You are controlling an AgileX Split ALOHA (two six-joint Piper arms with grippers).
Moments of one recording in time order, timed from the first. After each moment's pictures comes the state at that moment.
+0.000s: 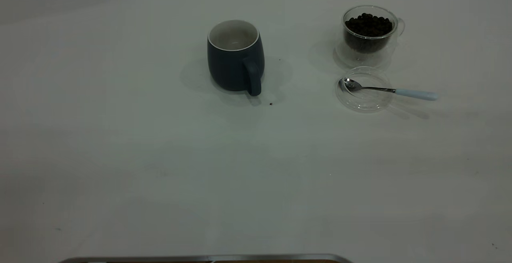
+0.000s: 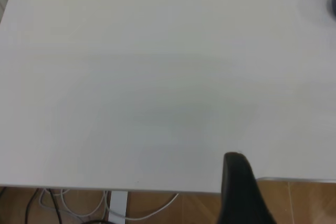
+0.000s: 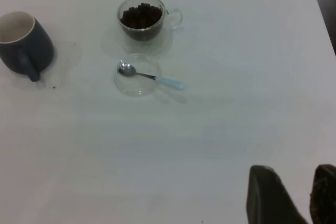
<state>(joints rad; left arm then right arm) 0.01 -0.02 -0.50 0.01 1.15 -0.04 0.01 -0.01 -0.48 0.07 1.12 0.03</state>
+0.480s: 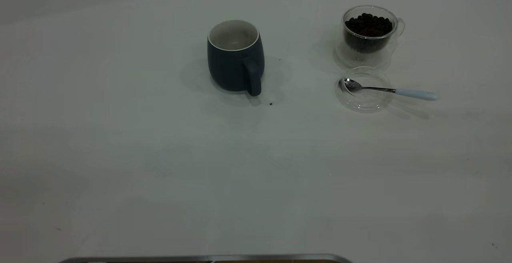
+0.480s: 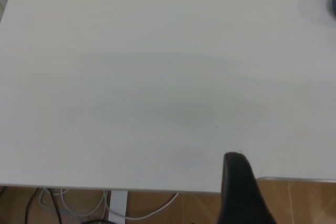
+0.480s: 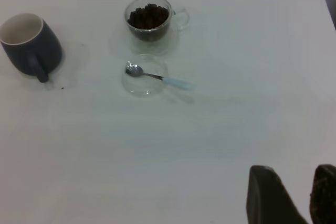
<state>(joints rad) 0.01 -0.02 -0.50 0.01 1.15 -0.04 0.01 -0.01 -0.48 0.09 1.12 0.04</state>
